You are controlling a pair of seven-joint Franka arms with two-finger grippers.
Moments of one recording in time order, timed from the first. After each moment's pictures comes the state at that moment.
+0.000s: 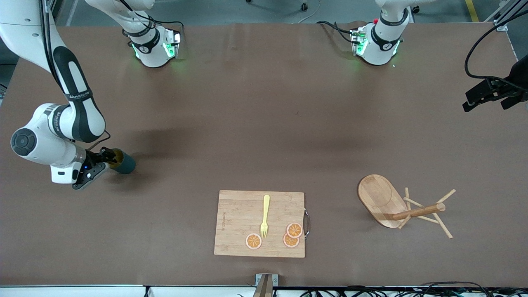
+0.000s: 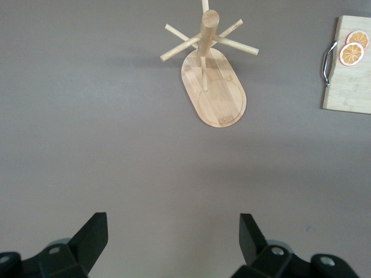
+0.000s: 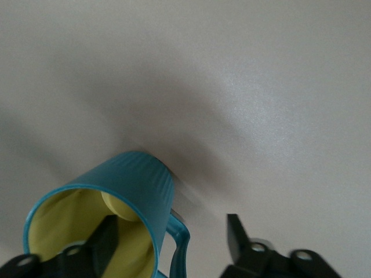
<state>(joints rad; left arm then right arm) 0.12 -0.01 -0.14 -1.53 -0.01 1.56 -0.07 -0.08 0.43 -0.07 -1.99 0.03 2.34 -0.90</state>
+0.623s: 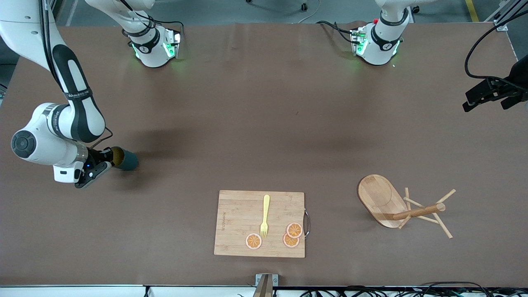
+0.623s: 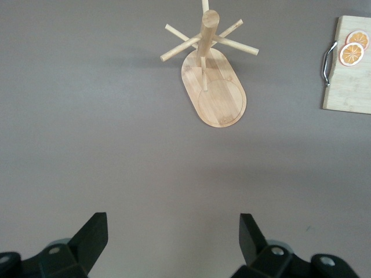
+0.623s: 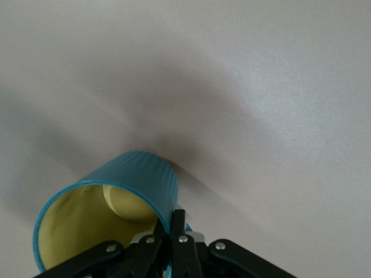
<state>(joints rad) 0.12 -0.01 -0.14 -1.53 -0.01 1.56 -0.07 -0.05 0.40 -0.07 -1.96 0.06 2.20 -0.80</state>
